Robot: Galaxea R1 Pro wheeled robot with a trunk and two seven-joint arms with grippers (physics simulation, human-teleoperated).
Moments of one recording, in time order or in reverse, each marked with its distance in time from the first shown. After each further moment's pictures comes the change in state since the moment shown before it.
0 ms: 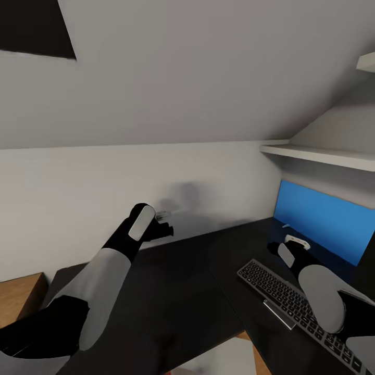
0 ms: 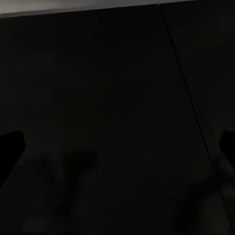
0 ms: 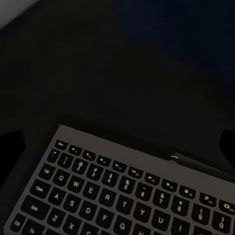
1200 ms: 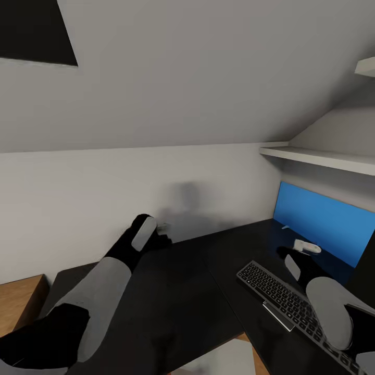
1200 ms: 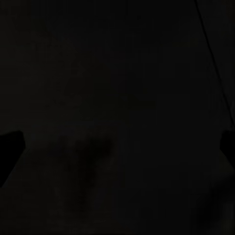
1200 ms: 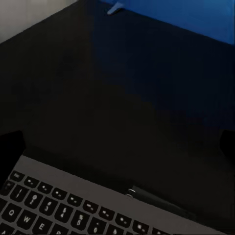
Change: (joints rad) left arm 0.051 0.000 -0.013 0.040 -0.052 0.001 -0.007; right arm 0.076 -0.034 0.019 -0.031 0.074 -0.155 0.011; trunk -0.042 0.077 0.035
